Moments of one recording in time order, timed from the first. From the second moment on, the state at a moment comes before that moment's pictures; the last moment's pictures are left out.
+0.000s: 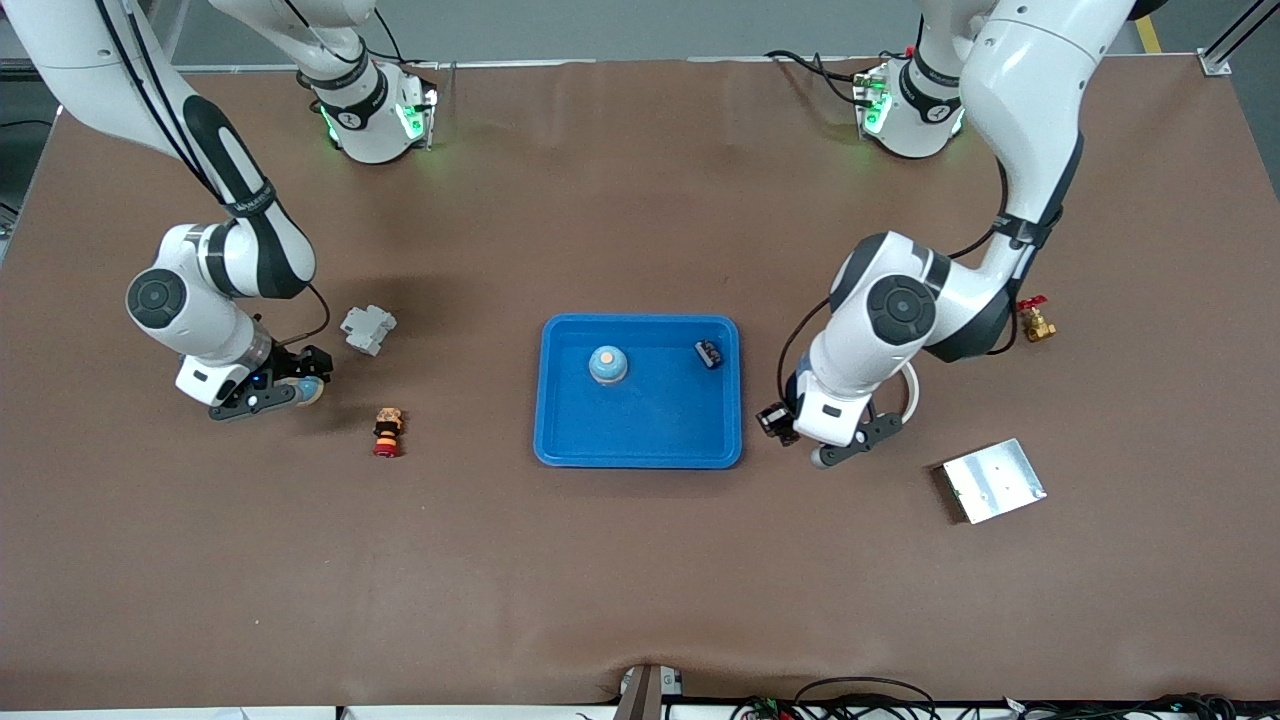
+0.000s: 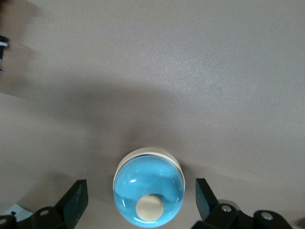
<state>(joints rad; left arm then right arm) -0.21 0.57 -0.32 -1.69 0.08 2.39 -1.01 -0.14 0.38 0.03 -2.27 -0.12 2.66 -0.30</state>
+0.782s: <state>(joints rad) -0.34 0.73 -0.31 -1.57 0.08 2.39 -1.18 -0.15 0.38 0.03 -2.27 -0.12 2.66 -0.31</state>
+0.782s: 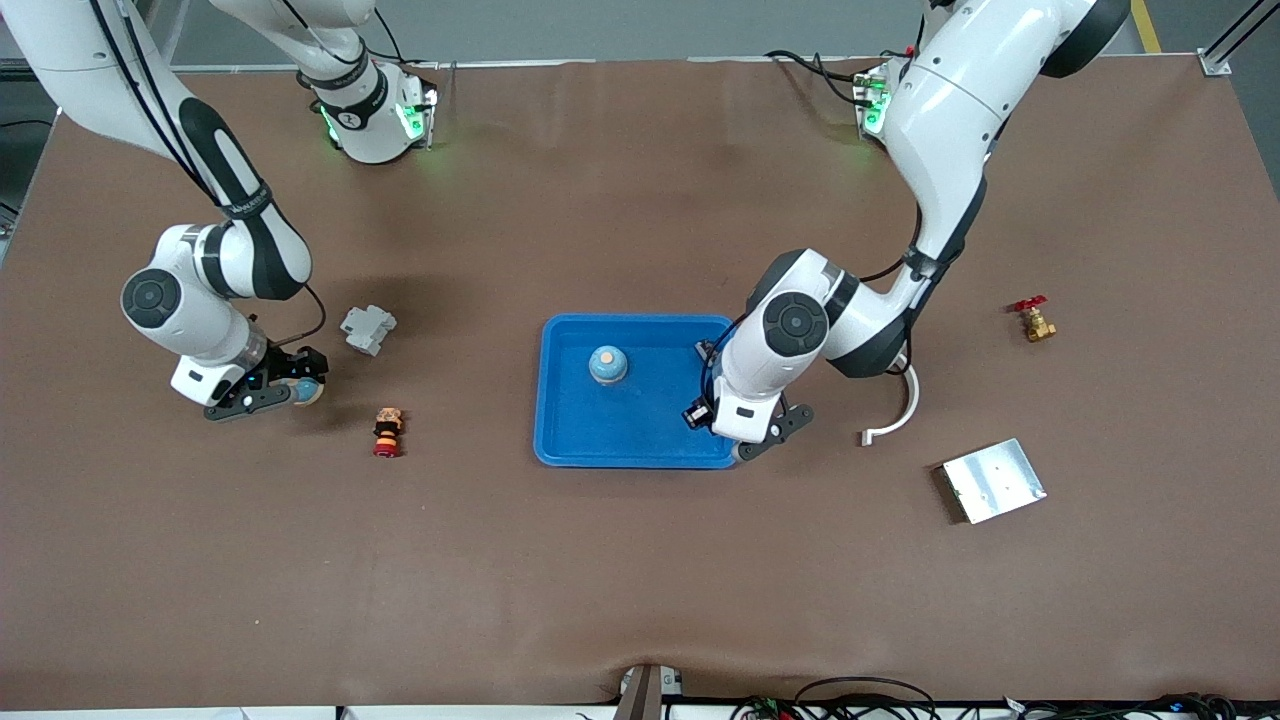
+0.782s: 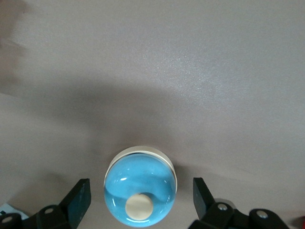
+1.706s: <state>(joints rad) -0.37 0.79 -0.31 -1.57 0.08 2.40 -1.21 -0.15 0.37 0.10 -2.22 -0.09 2.51 -0.30</state>
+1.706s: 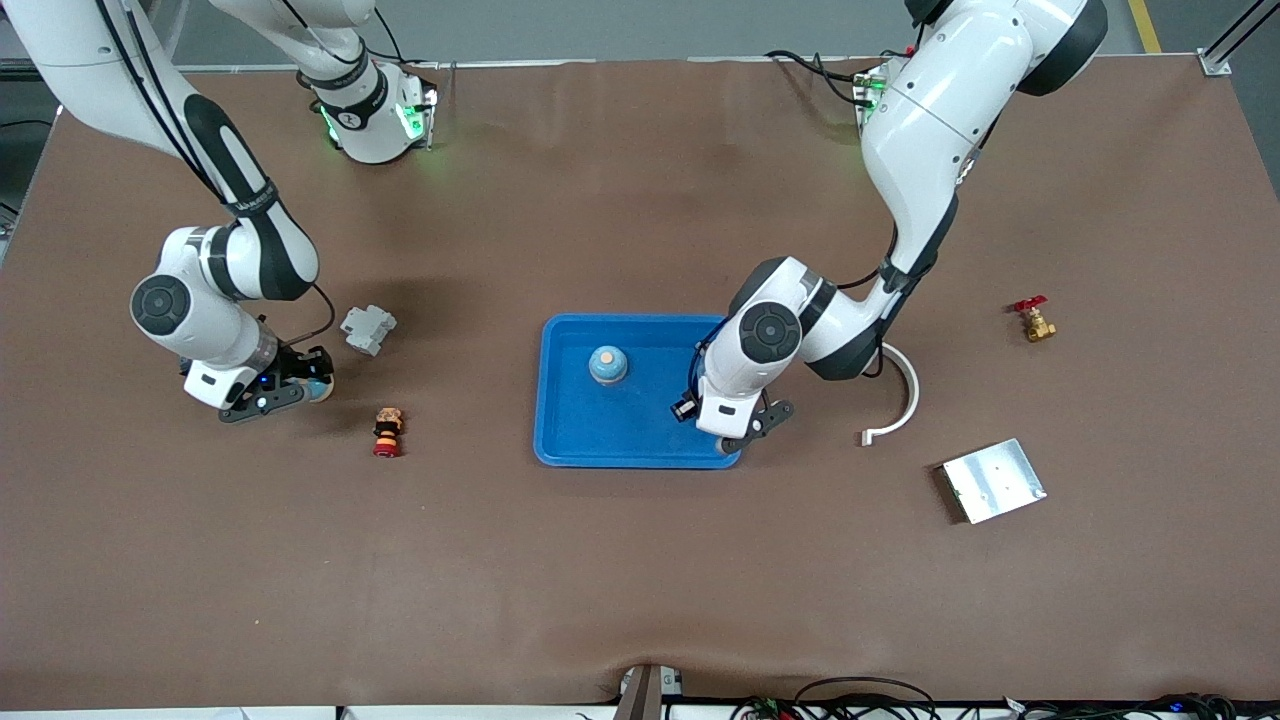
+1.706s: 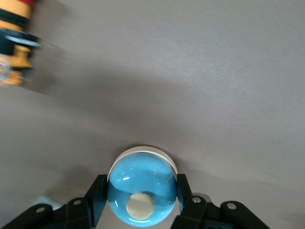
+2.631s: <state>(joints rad) -0.37 0.76 -0.31 -1.50 0.10 2.40 -1.21 0.17 0.29 0.18 -1.94 -0.01 2.17 0.34</state>
